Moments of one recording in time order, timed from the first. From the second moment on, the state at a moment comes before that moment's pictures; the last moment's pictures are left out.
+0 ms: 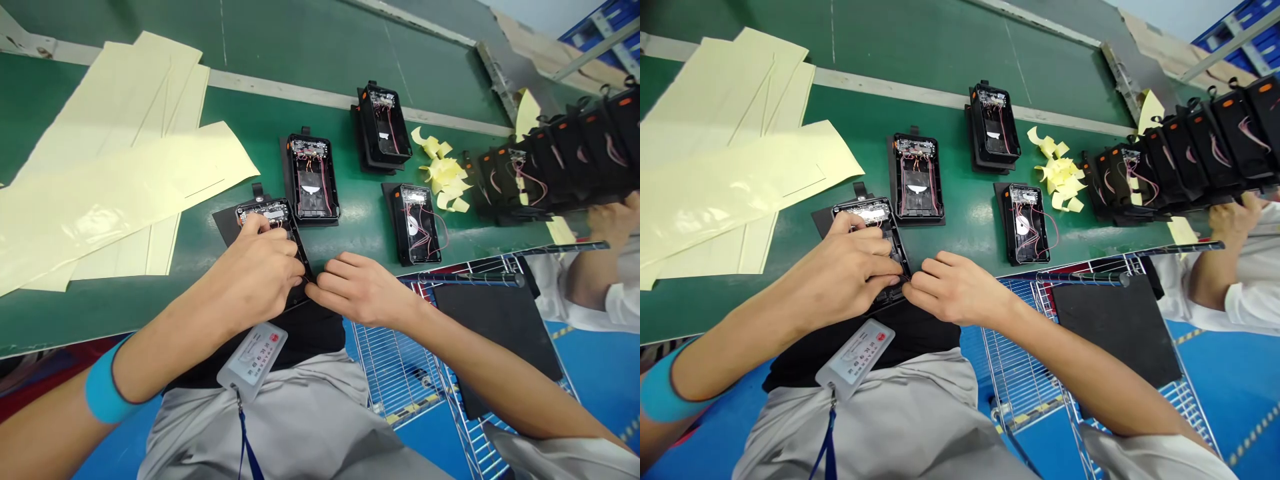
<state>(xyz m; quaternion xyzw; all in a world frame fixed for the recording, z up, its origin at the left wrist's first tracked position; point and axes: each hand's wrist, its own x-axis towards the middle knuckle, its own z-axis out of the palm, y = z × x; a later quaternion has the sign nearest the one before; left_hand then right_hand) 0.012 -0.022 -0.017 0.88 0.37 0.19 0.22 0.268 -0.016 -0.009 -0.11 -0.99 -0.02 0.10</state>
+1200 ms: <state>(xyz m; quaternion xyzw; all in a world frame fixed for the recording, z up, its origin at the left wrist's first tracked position) 0.024 -0.029 -0.019 0.87 0.41 0.17 0.22 0.269 -0.002 -0.001 -0.08 -0.99 -0.02 0.06</state>
